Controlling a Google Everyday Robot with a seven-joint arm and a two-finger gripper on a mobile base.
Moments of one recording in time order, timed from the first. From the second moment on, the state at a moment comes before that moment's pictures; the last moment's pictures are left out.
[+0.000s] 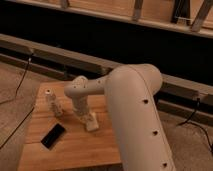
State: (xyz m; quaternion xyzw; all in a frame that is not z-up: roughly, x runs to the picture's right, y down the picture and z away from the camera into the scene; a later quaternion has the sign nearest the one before) arm -0.125 0.211 0.843 -0.36 0.26 0.52 0.73
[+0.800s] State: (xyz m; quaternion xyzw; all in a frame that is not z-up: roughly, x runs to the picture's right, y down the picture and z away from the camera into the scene) arm -0.097 0.254 0.802 -0.37 0.29 0.50 0.72
